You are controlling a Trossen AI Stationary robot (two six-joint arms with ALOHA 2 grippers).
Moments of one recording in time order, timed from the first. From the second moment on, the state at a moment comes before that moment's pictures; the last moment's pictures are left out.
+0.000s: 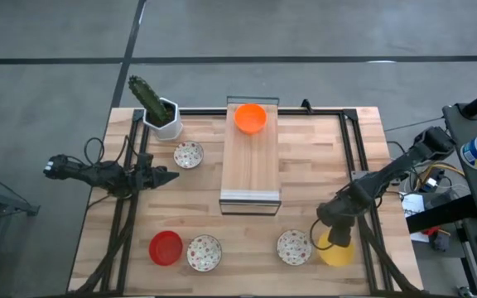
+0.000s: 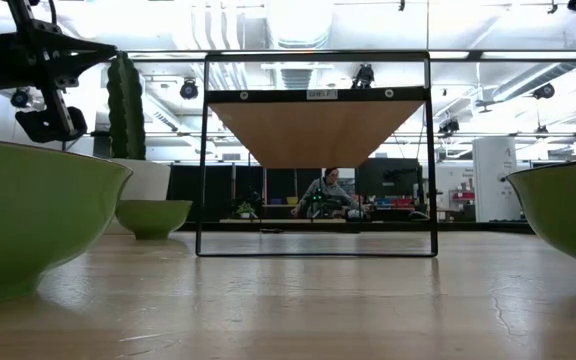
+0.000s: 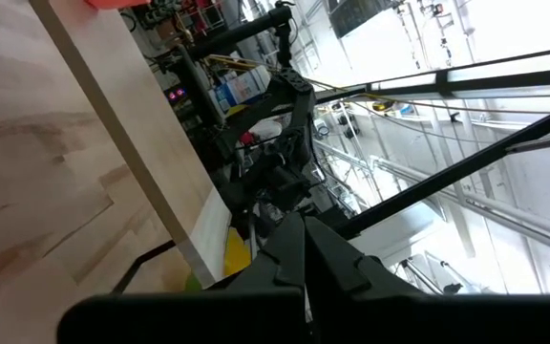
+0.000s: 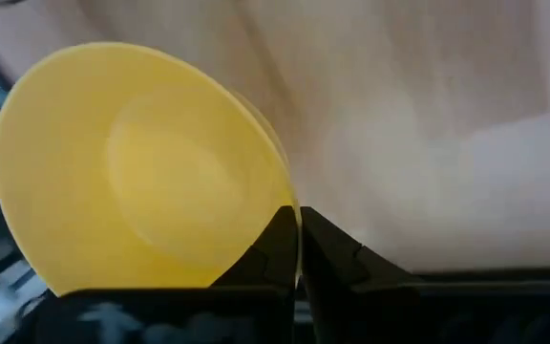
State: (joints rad) left arm -0.26 0.02 0.01 0.18 -0.32 -1.08; right arm 0.55 1.16 0.63 -0.82 -0.47 1.09
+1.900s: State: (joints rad) left arm -0.26 0.02 0.01 0.18 -0.32 -1.08; right arm -0.09 1.45 1.85 -1.55 -0.16 0.49
